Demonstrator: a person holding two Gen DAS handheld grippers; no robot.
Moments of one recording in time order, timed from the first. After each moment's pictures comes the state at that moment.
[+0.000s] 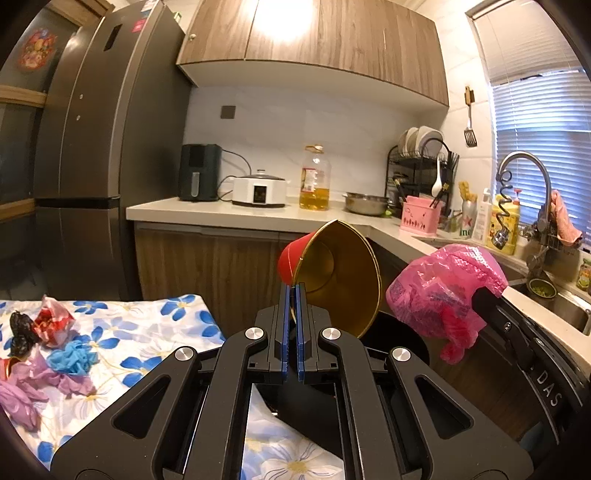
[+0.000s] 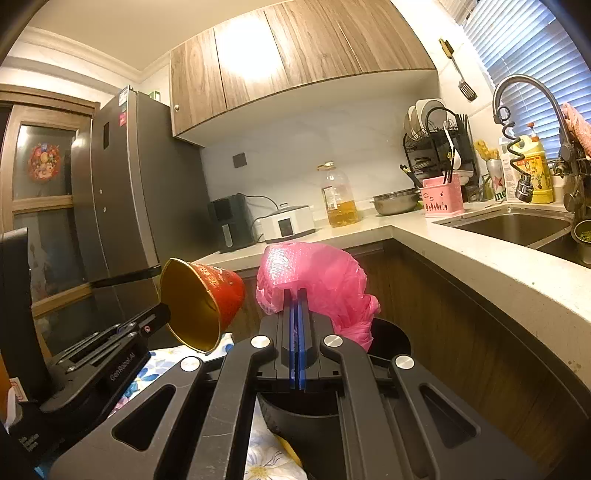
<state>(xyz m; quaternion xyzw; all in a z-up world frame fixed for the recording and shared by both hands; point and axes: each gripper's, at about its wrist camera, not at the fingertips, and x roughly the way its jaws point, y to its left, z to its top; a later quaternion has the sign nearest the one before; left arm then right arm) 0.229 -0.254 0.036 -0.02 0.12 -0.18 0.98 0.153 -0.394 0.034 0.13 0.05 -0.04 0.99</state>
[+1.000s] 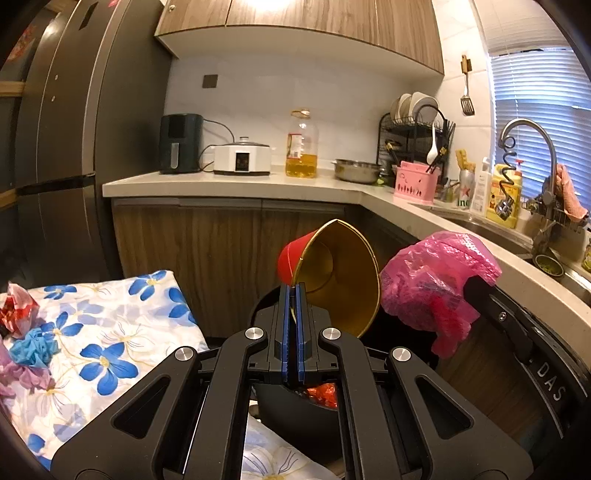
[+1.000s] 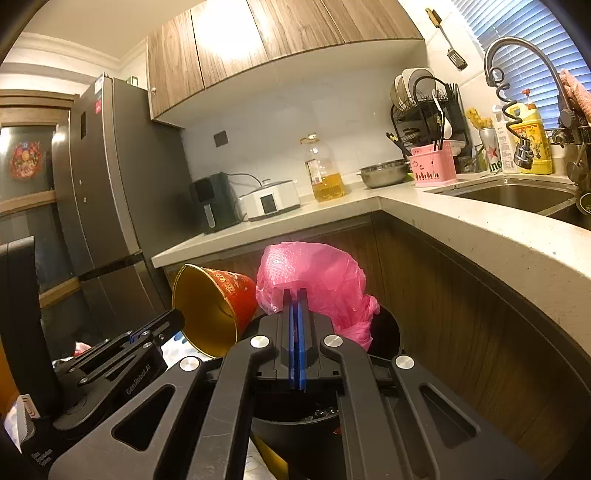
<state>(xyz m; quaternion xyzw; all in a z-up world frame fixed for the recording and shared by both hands) 0.275 -0.296 0.001 0.00 0.17 -0.20 0.96 0.195 -0.424 0.004 0.15 0.09 -0.05 0.98</state>
